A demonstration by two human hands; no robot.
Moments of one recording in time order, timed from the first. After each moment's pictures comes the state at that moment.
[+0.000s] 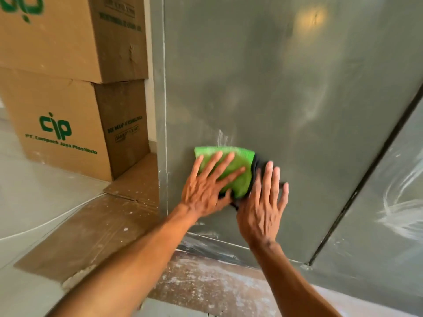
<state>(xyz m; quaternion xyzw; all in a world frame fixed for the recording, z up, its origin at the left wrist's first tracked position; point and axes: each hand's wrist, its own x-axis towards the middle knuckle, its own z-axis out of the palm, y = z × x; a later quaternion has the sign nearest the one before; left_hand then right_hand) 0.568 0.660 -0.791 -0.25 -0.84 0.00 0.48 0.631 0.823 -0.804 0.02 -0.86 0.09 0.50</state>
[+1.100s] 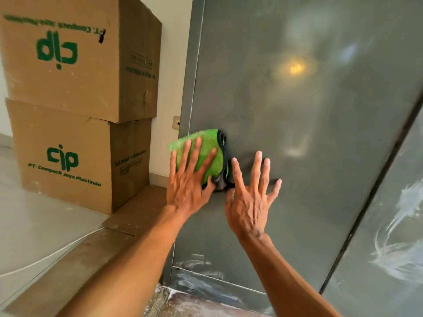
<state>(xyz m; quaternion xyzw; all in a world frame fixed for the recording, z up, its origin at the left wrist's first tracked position) 0.556 0.584 -0.694 -0.13 -0.85 -0.09 0.50 0.612 0.750 -0.685 0.02 -0.86 0.06 0.51</state>
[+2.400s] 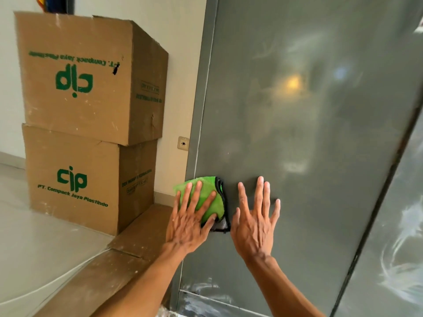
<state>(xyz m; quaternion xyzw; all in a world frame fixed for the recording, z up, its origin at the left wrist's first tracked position) 0.562 0.563 -0.737 -0.14 -0.89 -0.07 0.44 0.612 0.748 -0.690 0.03 -0.87 0.05 0.50</state>
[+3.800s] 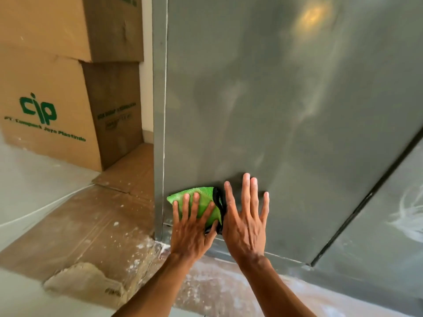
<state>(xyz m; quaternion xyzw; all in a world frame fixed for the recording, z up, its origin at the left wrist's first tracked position) 0.589 0.656 -0.943 -0.11 -0.93 -0.11 0.33 0.625 0.803 -0.853 0.10 -0.90 -0.02 0.43</state>
